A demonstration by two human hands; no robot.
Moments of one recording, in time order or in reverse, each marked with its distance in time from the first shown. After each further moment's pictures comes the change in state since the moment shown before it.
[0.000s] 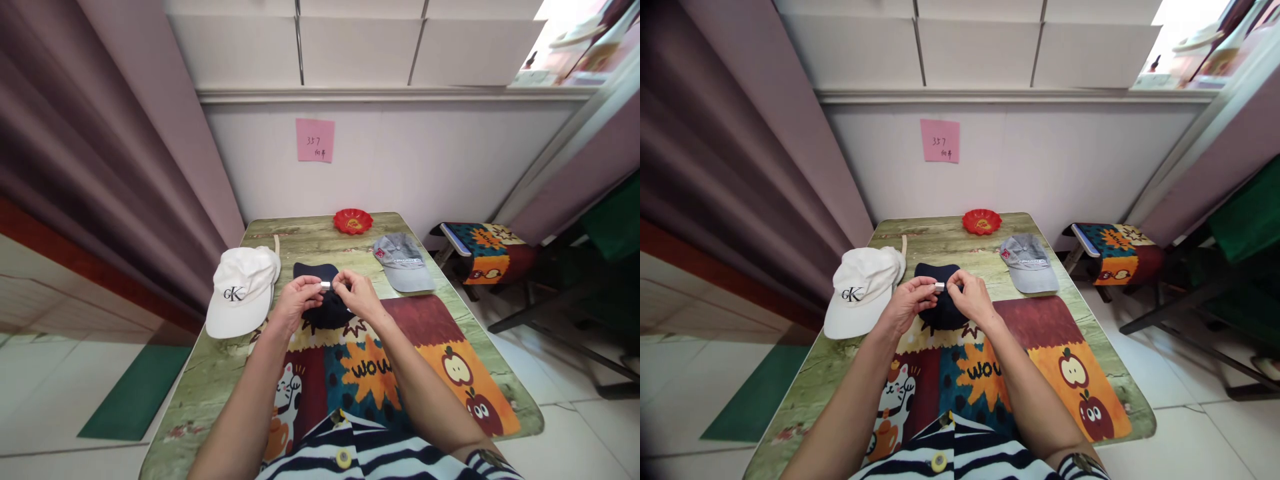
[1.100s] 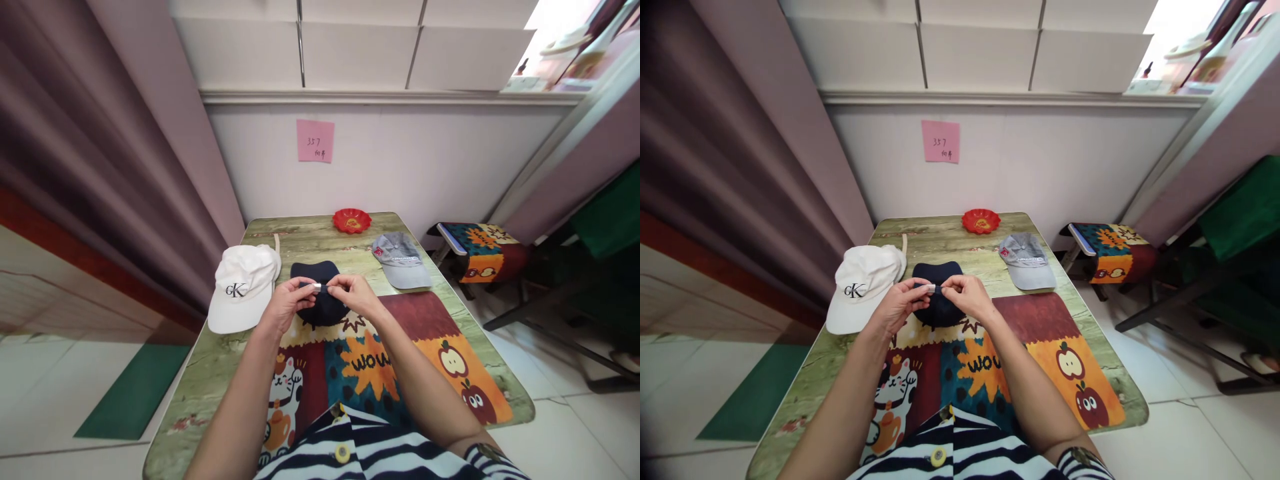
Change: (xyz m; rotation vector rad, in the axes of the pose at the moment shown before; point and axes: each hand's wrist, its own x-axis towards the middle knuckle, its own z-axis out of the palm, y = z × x) left_hand -0.012 0.004 -0.020 0.033 -0.047 -0.005; right_hand -0.005 0.008 0.003 0.137 -0.170 0.010
